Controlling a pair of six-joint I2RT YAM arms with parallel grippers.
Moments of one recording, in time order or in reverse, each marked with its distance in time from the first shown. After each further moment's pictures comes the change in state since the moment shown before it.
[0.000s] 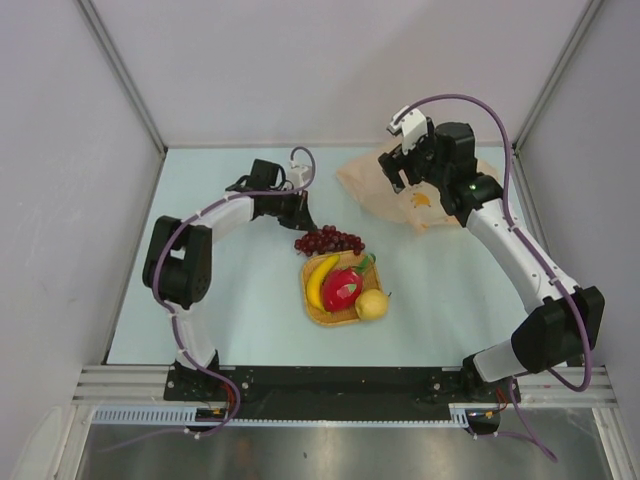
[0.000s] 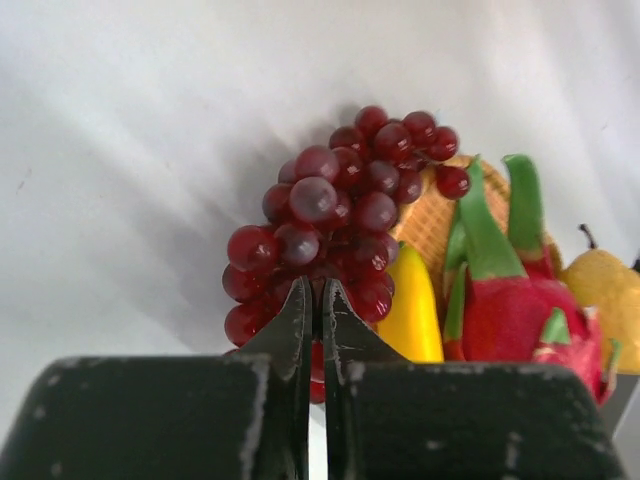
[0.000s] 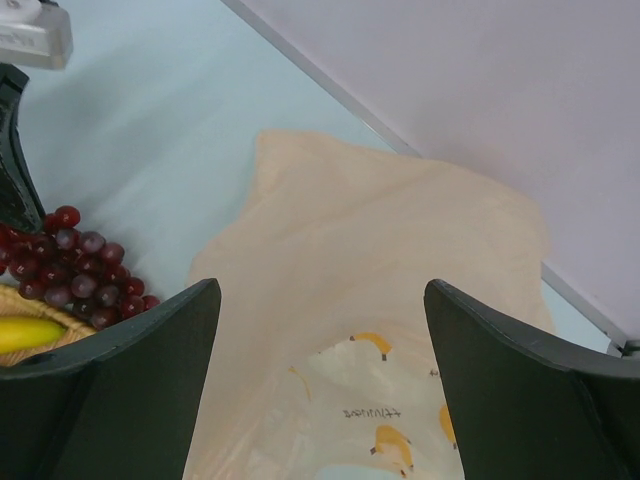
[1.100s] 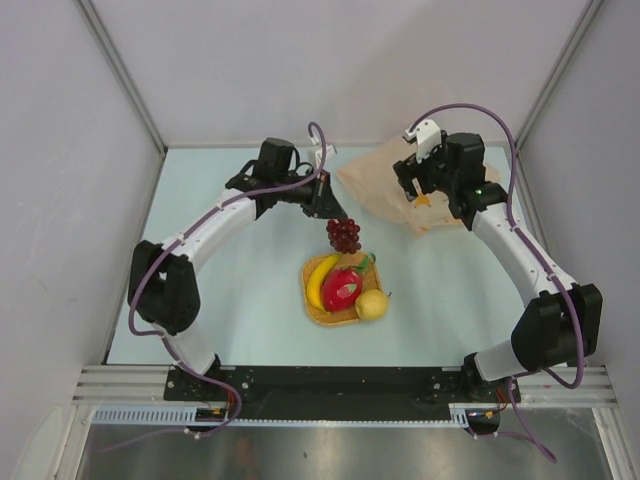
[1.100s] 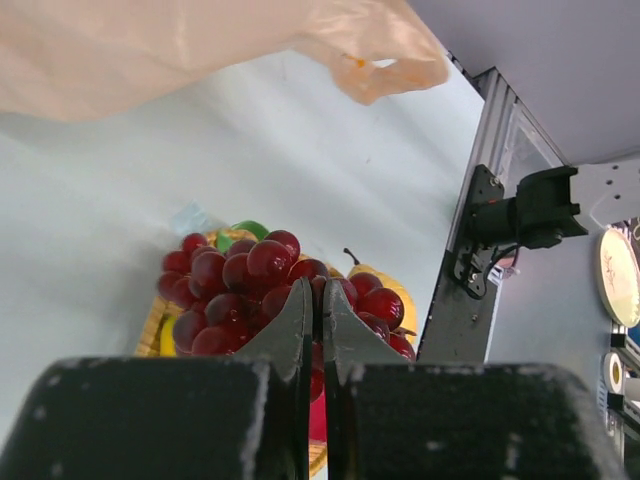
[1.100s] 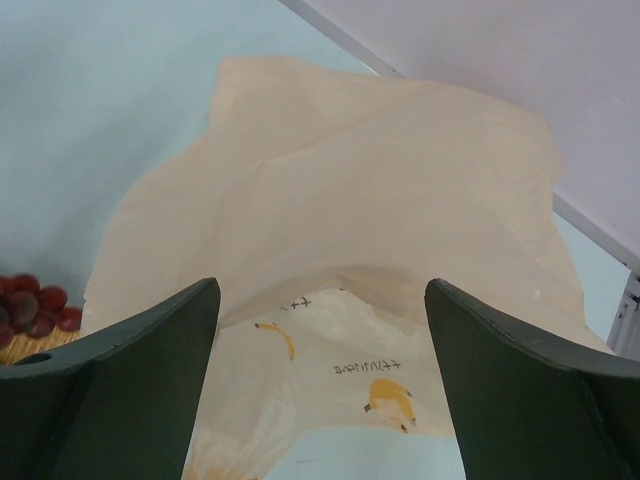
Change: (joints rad) left arm -0.150 -0.188 0.119 -0.029 0.188 -0.166; right arm -0.100 -0.003 -0.122 0.038 -0.011 0.016
